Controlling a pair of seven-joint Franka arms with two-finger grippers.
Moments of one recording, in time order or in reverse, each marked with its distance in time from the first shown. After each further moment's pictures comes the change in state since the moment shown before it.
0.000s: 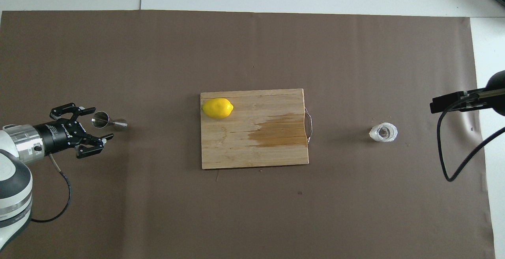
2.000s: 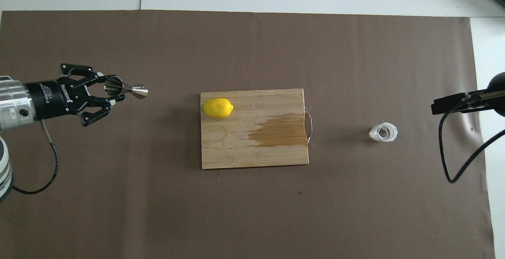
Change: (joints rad) left arm -0.371 0.023 -0.044 0.395 0.151 -0.093 -0.419; right arm -0.002 -0.009 -0.004 -0.025 0.000 0.004 -0.014
